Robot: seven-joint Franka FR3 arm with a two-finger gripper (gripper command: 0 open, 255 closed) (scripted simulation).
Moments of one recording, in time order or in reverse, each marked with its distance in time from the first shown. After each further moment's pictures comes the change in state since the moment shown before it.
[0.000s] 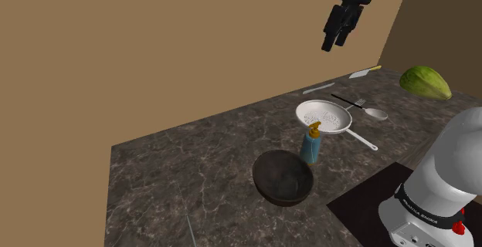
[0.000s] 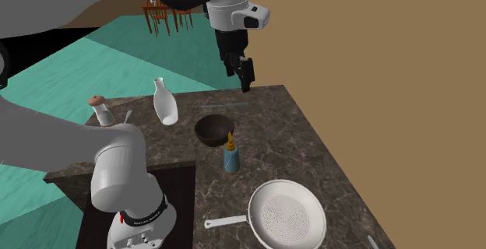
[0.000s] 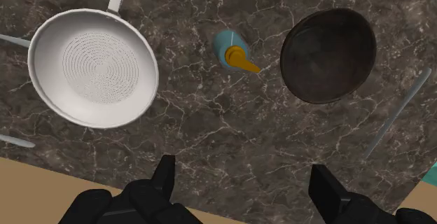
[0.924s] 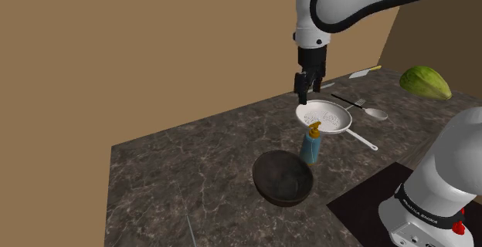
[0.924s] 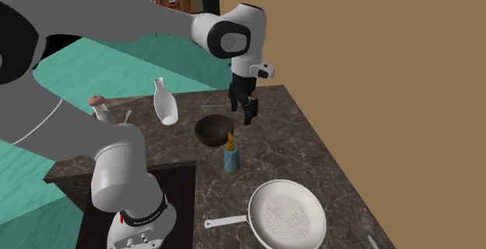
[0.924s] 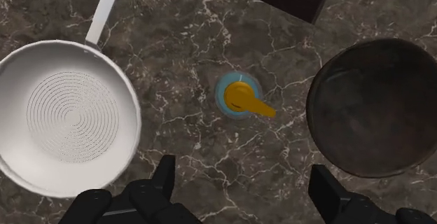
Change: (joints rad) arm 0.010 0.274 0.143 -0.133 -0.060 0.136 0.095
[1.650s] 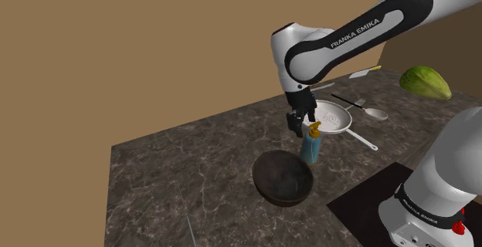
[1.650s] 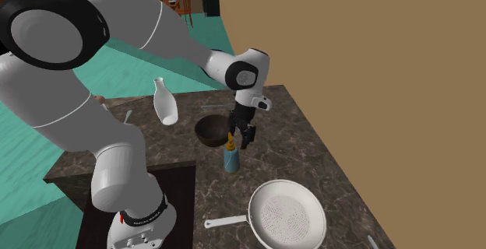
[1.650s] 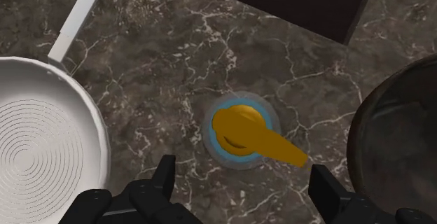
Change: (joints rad) arm -0.002 0.255 0.073 -0.075 -0.073 0.125 0.087
